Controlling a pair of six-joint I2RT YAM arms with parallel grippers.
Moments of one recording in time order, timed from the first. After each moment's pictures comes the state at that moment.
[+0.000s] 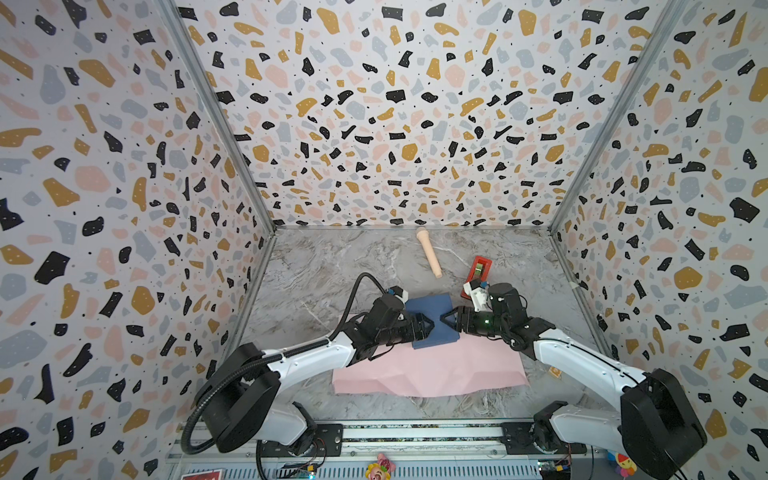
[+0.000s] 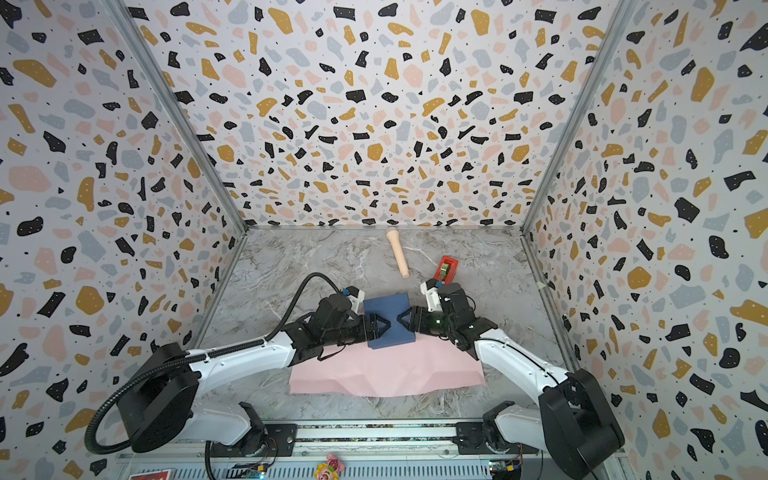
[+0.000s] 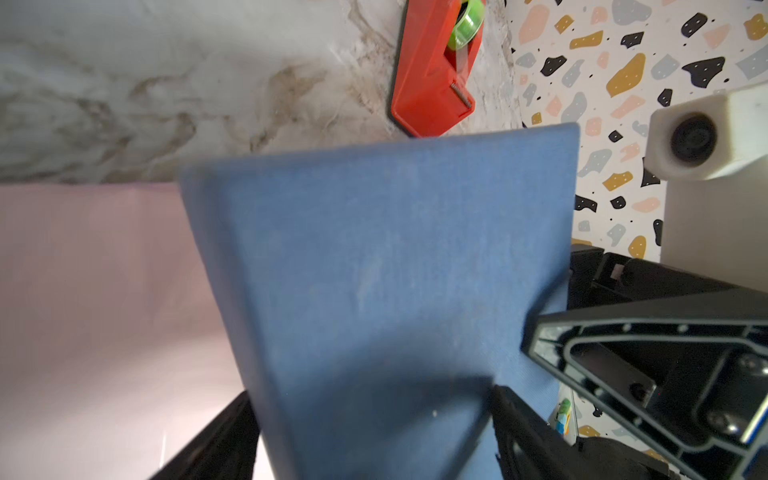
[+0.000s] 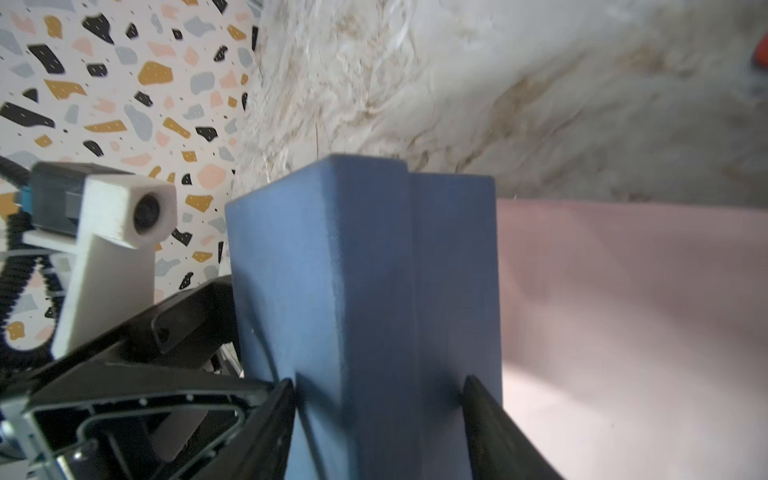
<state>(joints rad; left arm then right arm) -0.81 1.38 0.70 0.04 0.21 -0.89 0.53 1.22 0.63 -0.10 -0.49 0.69</state>
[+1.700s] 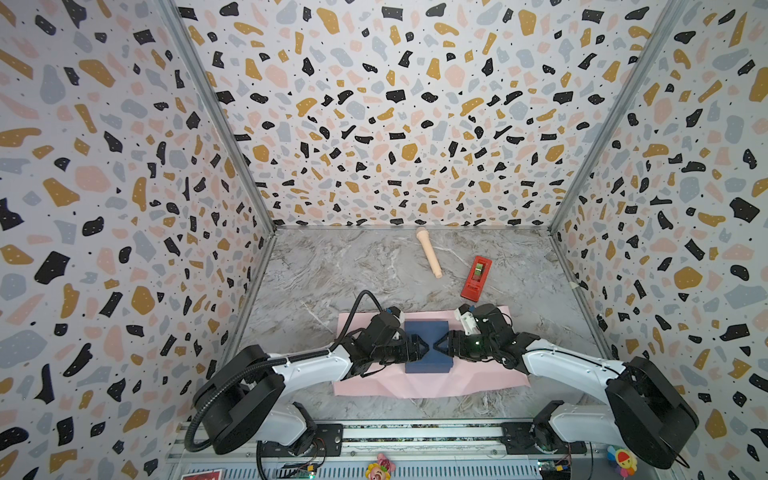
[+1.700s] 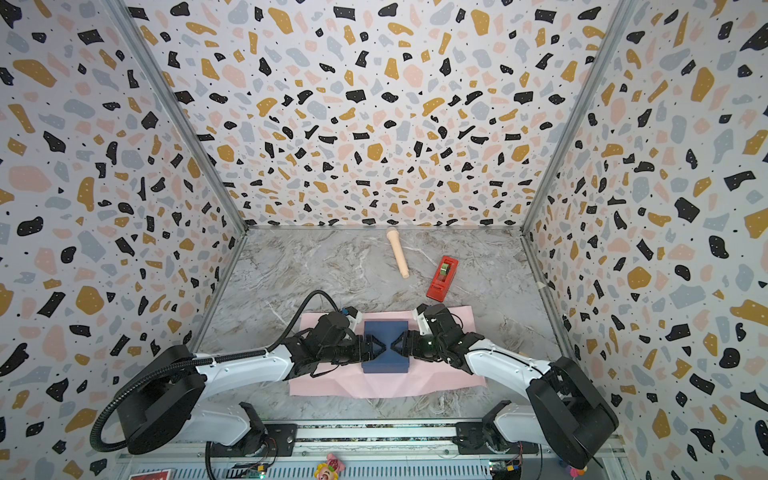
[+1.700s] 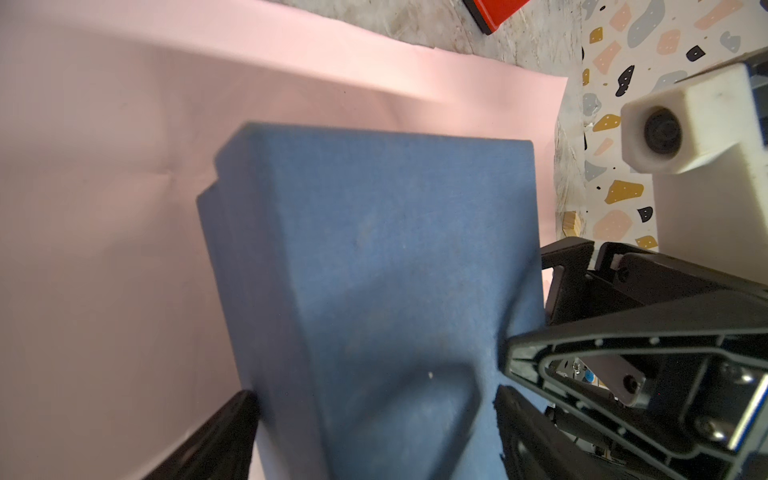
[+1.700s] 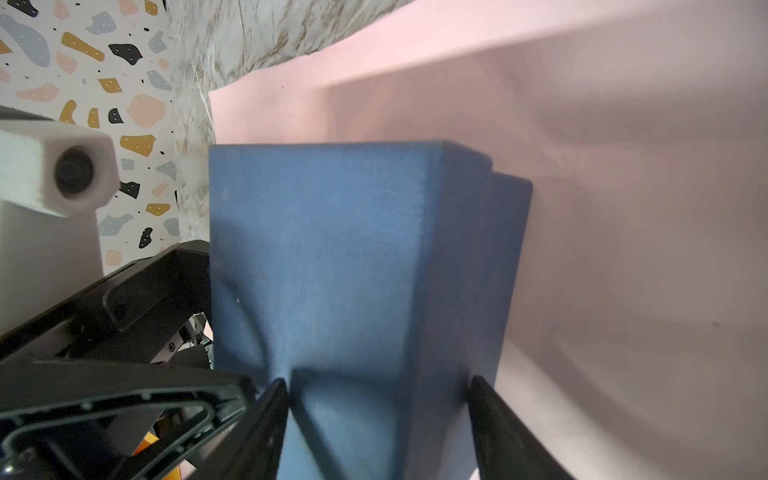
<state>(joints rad) -0.83 1.39 0.56 0.08 0.27 -0.89 0.65 1.28 0.51 -0.05 -0.47 0.77</state>
